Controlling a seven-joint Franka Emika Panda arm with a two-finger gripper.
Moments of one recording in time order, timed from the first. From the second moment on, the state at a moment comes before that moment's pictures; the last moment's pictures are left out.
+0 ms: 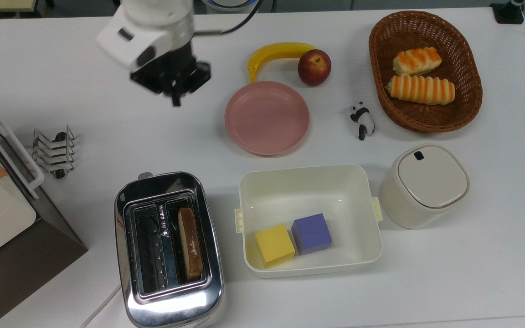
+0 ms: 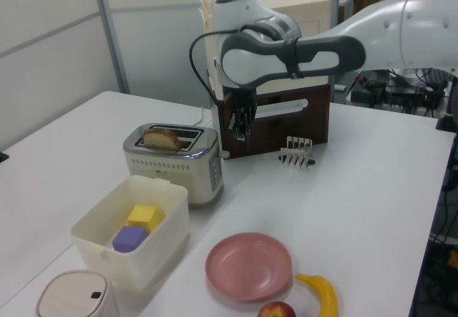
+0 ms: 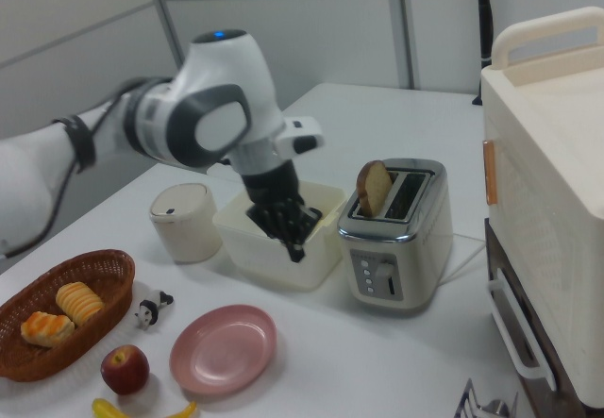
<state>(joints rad) -0.06 0.29 0.01 -1.44 -0.08 1.76 -0.14</state>
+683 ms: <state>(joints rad) -0.01 0.16 0.01 -1.44 -0.08 1.66 -0.11</state>
